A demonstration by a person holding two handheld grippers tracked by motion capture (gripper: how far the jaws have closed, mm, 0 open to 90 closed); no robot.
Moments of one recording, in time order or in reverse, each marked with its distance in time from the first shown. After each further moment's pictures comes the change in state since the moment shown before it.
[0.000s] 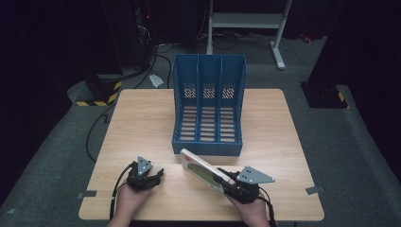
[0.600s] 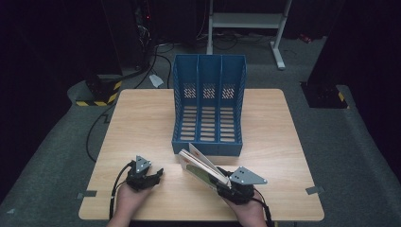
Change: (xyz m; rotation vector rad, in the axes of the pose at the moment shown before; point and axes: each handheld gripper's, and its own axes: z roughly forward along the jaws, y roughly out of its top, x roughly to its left) left arm 0.004 0.000 0.001 0.009 -0.033 -0.045; right arm 0.016 0.007 0.009 0.053 -0.098 -0.031
